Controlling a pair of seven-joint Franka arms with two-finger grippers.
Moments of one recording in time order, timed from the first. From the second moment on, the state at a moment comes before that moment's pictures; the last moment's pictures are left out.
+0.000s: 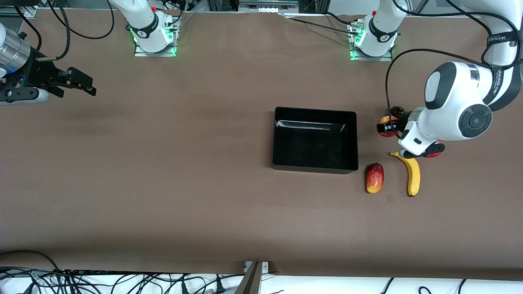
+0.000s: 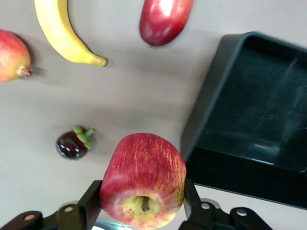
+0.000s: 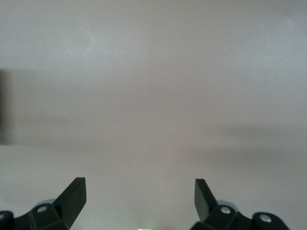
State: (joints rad) left arm -0.11 0.27 -0.04 -1.78 -0.10 1.68 -0.39; right arm 0.21 -0.08 -0.17 -1.75 0.06 1.63 0.00
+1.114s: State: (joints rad) left arm -0.35 0.56 -0.04 -1.75 -0.07 1.90 -0.77; right arm 0.21 -0.09 -0.15 -1.71 -0.01 1.64 -0.02
